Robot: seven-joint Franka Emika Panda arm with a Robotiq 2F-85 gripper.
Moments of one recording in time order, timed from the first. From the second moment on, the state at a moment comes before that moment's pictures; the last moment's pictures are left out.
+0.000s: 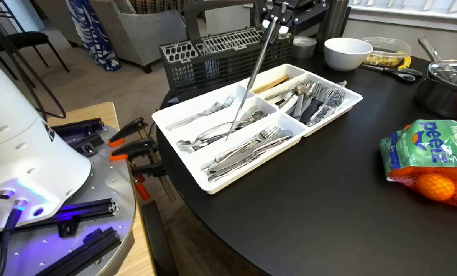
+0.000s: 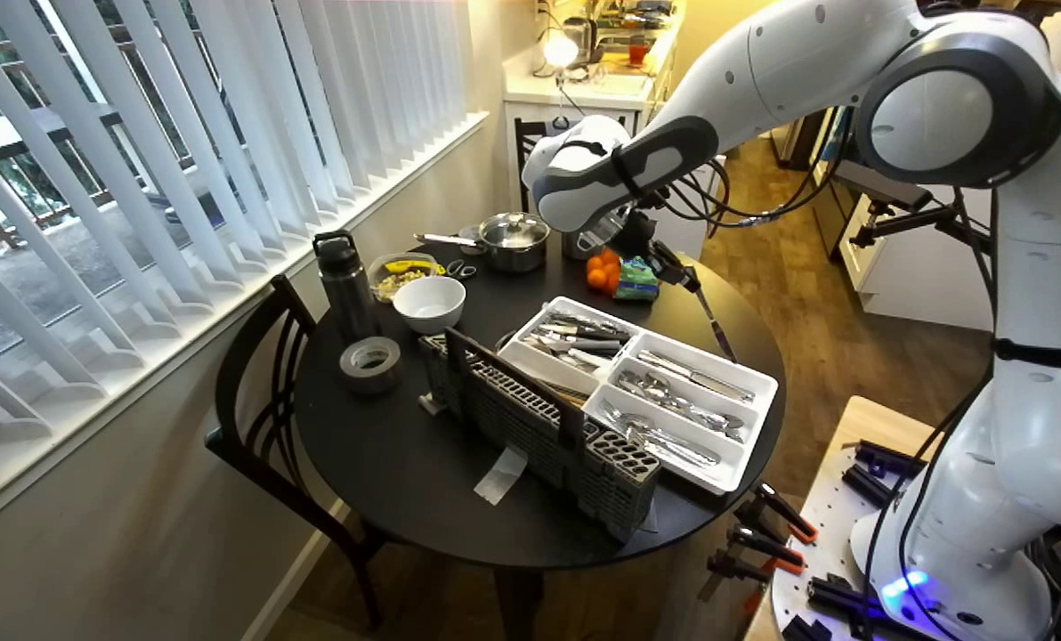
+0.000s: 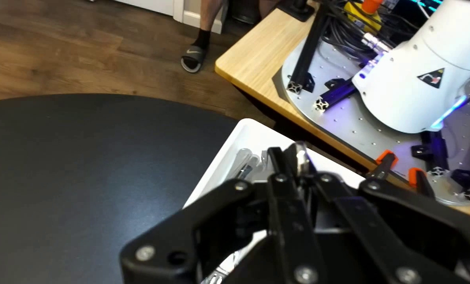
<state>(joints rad) -0.01 0.45 -0.02 -1.69 -0.41 1.26 -0.64</state>
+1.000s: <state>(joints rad) -0.07 0.53 -0.01 -1.67 -0.35 1.42 -0.58</state>
